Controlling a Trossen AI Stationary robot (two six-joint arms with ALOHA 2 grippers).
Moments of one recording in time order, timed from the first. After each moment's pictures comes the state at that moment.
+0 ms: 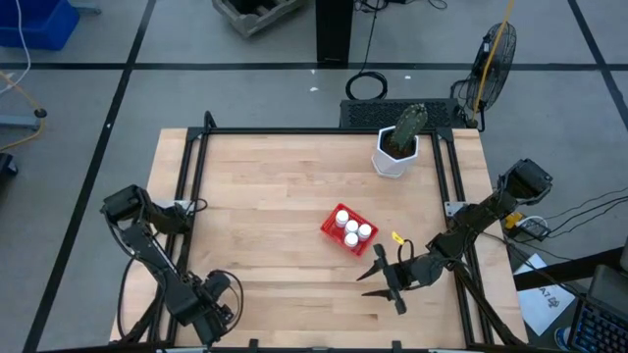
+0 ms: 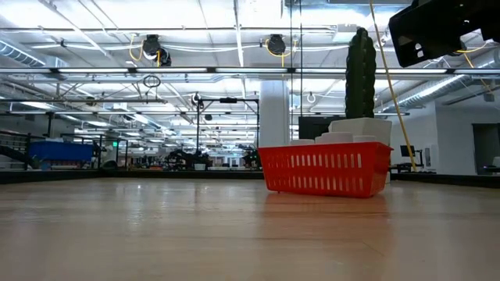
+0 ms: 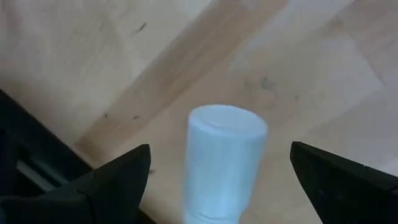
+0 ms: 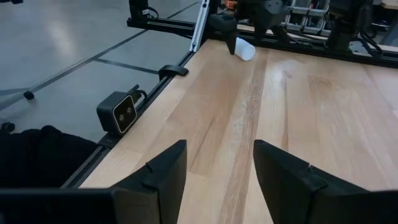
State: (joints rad) left arm -0.99 1.73 1.07 -0.98 0.10 -1.84; right arm 0.70 1.43 0.50 0.60 0.36 0.11
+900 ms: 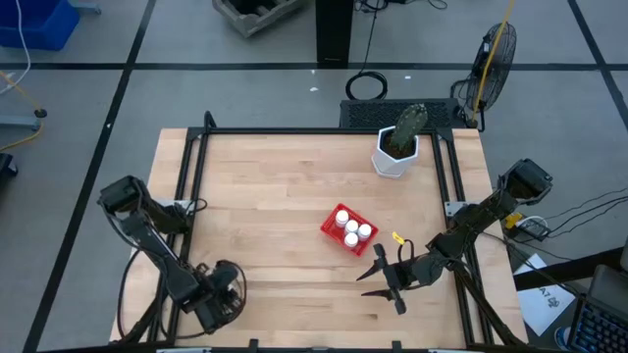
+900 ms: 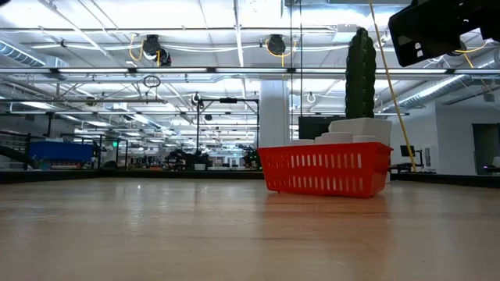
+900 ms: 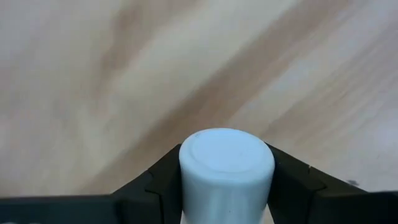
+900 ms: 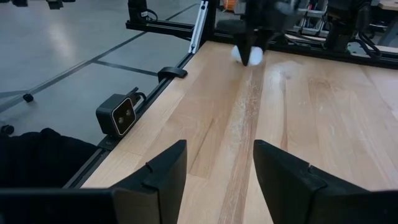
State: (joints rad) left arm -0.95 1.65 0.94 -0.81 -0.13 -1.83; right arm 0.70 1.43 0.50 0.60 0.37 0.11
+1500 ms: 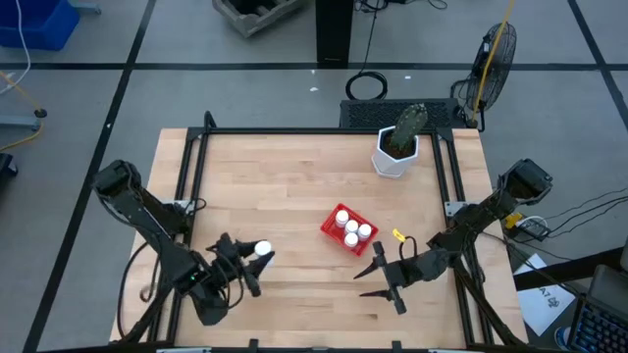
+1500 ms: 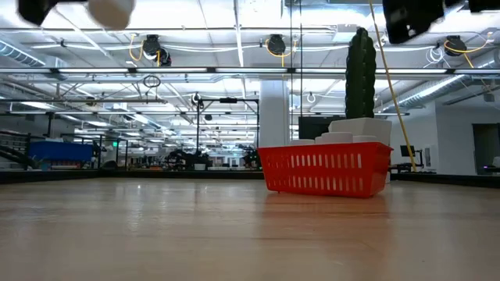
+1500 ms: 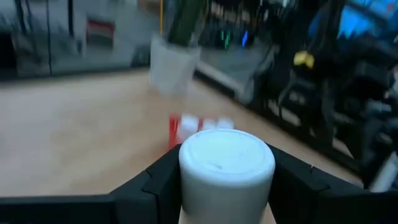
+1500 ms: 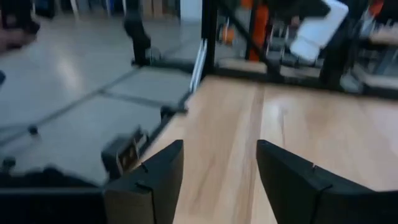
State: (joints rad) left arm -0.85 1.47 0.94 -0.35 -1.30 -1.23; right arm 0.68 1.43 0.50 0.76 0.37 0.07
